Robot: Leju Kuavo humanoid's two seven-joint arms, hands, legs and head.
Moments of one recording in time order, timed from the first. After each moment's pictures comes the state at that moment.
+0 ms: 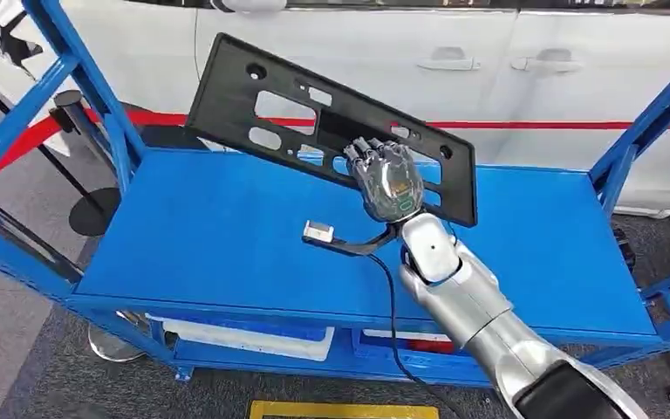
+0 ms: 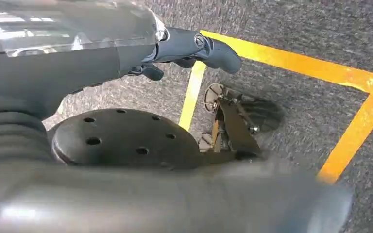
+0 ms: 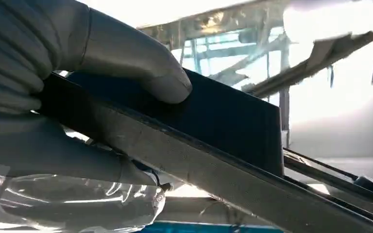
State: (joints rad) left arm -0.09 -0.09 -1.10 -0.15 1.51 0.29 -0.21; right arm -0.74 -0.02 0.66 -0.97 1.43 -0.69 0.00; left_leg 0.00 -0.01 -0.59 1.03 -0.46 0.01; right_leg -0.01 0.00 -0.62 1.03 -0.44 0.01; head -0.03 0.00
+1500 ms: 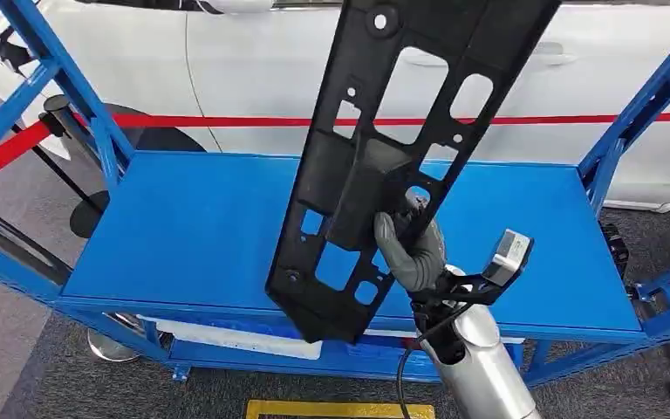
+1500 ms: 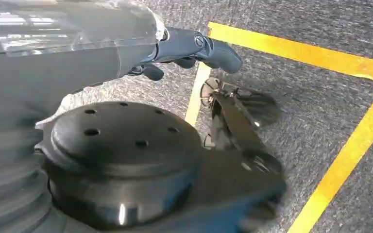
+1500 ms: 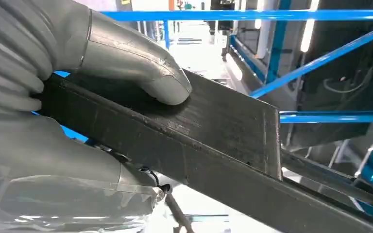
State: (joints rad) left arm -0.10 -0.09 -1.11 -0.15 1.53 0.32 -0.17; right arm -0.31 0.05 0.37 -1.50 -0.23 0.29 -0.53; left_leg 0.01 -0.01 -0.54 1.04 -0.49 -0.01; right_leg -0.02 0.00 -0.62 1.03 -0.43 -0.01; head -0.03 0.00
